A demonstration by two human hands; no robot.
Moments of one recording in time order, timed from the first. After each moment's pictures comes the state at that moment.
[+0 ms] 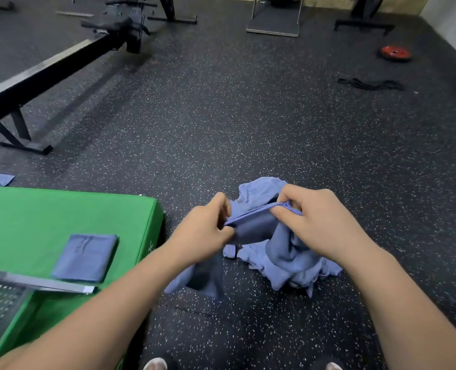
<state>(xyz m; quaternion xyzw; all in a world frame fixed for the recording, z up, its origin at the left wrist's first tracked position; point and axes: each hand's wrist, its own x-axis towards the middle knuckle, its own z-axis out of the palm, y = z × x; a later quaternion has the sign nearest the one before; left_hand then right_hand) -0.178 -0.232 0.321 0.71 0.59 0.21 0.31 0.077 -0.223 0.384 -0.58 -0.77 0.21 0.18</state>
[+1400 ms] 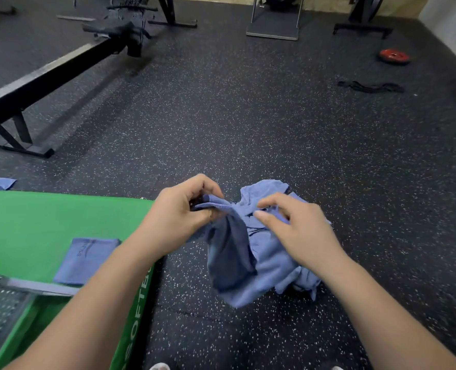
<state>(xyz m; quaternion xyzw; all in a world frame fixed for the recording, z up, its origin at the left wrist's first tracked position) -0.221 -0.239 0.378 0.67 0.55 0.34 0.37 0.043 -0.235 0.361 -0.57 -0.72 0.27 0.28</state>
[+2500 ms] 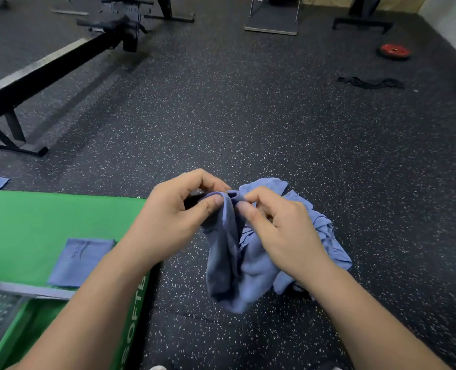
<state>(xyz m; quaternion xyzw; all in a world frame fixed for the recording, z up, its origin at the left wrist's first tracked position) -0.215 -0.242 0.397 0.69 0.50 0.40 0.34 0.010 -0.238 0.371 -0.49 -0.72 0.33 0.36</state>
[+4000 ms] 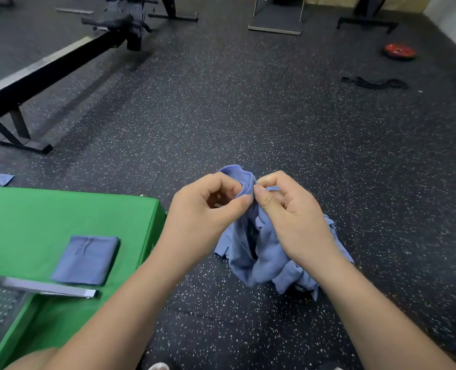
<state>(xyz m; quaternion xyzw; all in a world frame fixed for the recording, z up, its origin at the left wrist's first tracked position) -0.177 -0.247 0.384 0.57 0.52 0.47 0.43 0.010 -0.232 0.381 -0.49 -0.65 0.39 0.42</state>
